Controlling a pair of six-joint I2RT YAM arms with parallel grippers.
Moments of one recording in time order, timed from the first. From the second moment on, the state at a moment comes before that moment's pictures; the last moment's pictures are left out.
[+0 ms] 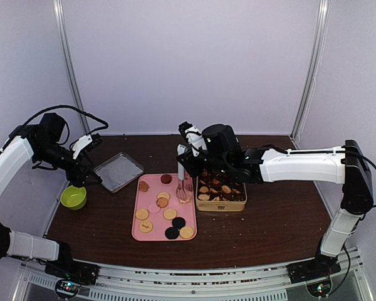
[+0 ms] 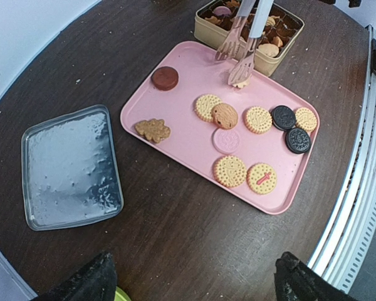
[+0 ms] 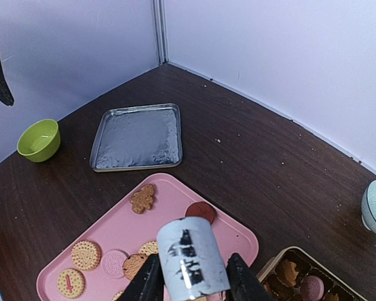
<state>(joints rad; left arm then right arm) -0.06 1.19 1.19 -1.13 0.58 0.78 0.97 1.75 1.32 0.04 0.19 0.10</state>
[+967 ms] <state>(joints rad) -0.06 1.19 1.19 -1.13 0.58 0.79 0.97 1.75 1.28 0.06 0.16 0.17</state>
